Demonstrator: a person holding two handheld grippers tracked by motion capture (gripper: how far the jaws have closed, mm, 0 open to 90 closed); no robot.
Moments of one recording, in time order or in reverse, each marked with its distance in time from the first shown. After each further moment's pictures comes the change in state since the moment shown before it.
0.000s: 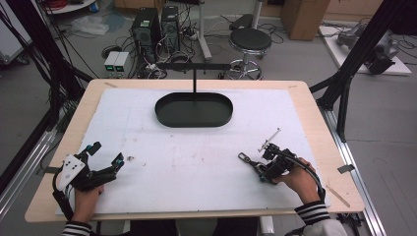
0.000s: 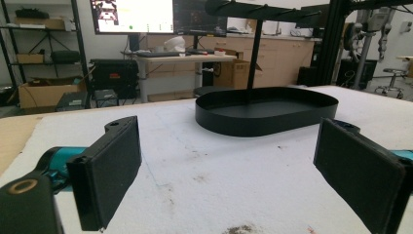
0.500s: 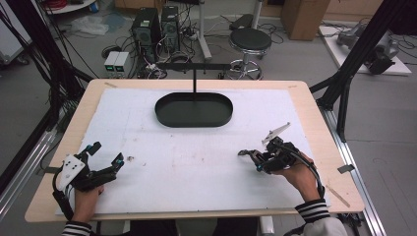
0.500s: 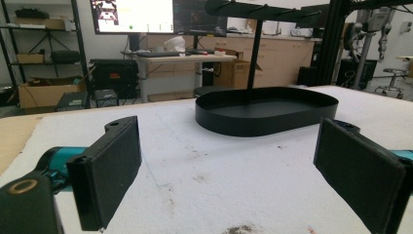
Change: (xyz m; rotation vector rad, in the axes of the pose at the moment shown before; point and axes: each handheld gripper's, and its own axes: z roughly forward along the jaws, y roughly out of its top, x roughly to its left) left arm 0.000 0.000 0.000 -0.001 0.000 -0.001; right arm -0.005 0.004 -0.020 -0.255 -0.009 -0.028
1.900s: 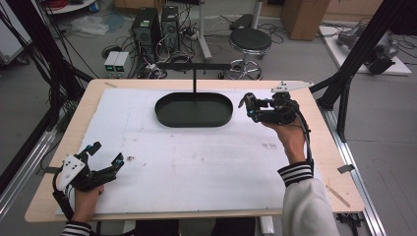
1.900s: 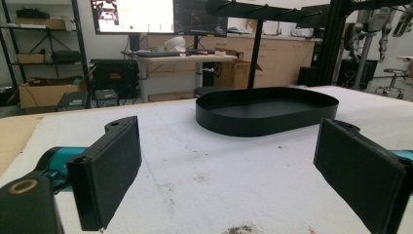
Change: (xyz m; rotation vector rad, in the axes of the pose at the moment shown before) left arm 0.000 0.000 0.000 -0.001 0.000 -0.002; right arm -0.035 0.084 -0.058 -0.532 -0.068 0.101
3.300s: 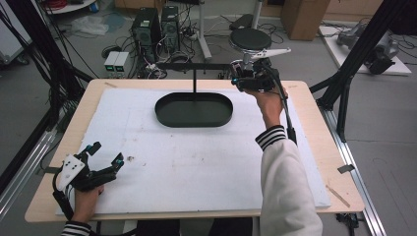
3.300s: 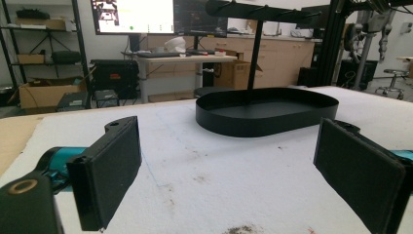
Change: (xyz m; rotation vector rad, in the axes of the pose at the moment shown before) left arm 0.000 0.000 0.000 -0.001 0.000 0.000; right arm -0.015 0.076 0.055 -0.036 -0.093 -0.014
